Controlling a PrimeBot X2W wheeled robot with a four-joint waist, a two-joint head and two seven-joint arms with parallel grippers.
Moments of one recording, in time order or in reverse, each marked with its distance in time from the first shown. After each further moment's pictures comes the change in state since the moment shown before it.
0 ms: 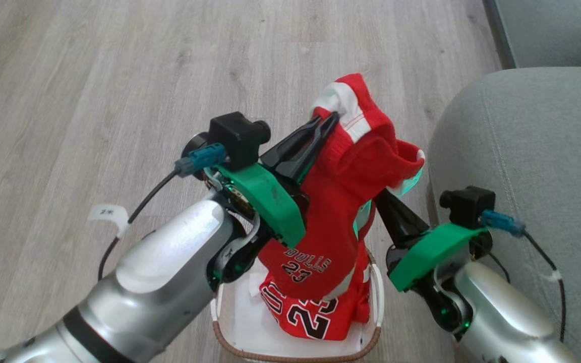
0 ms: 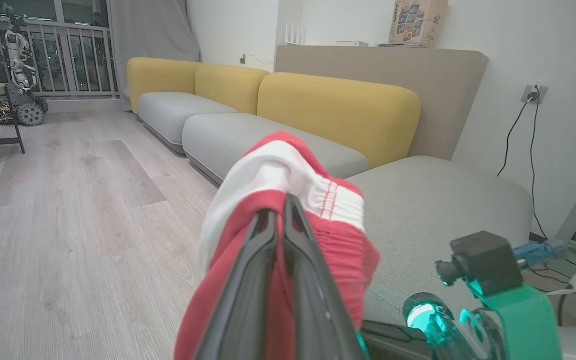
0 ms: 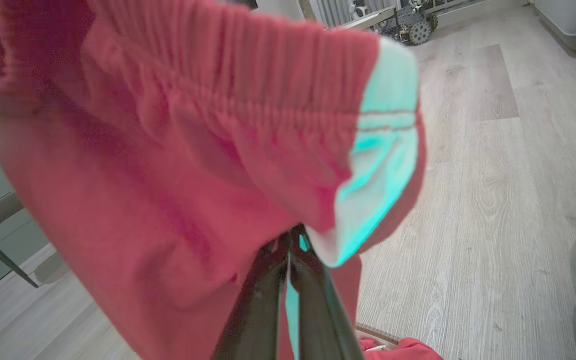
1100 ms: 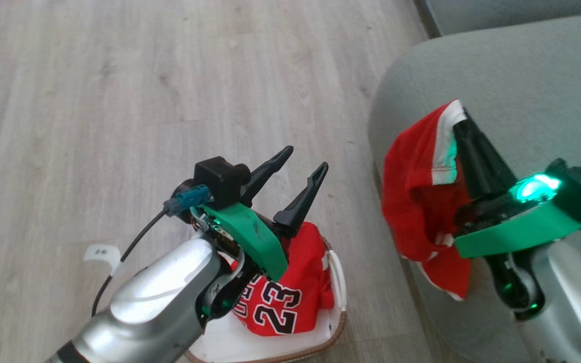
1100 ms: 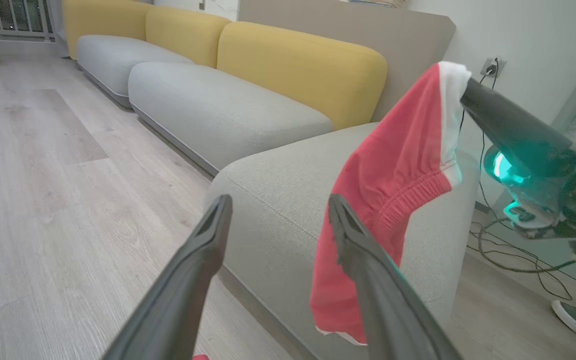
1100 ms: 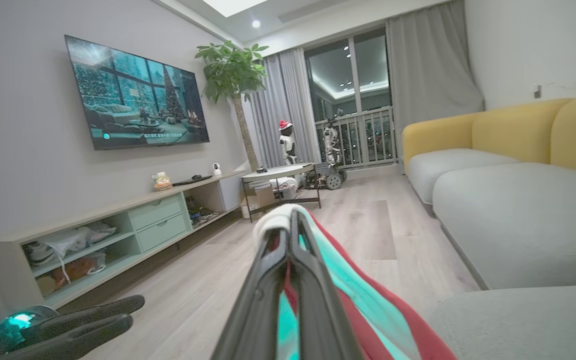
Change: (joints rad) left arm 0.118 0.041 -0.012 0.026 -0.034 0.009 -0.051; right arm 0.140 -0.041 -0.339 -0.449 -0.245 0.000 -0.004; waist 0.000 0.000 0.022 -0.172
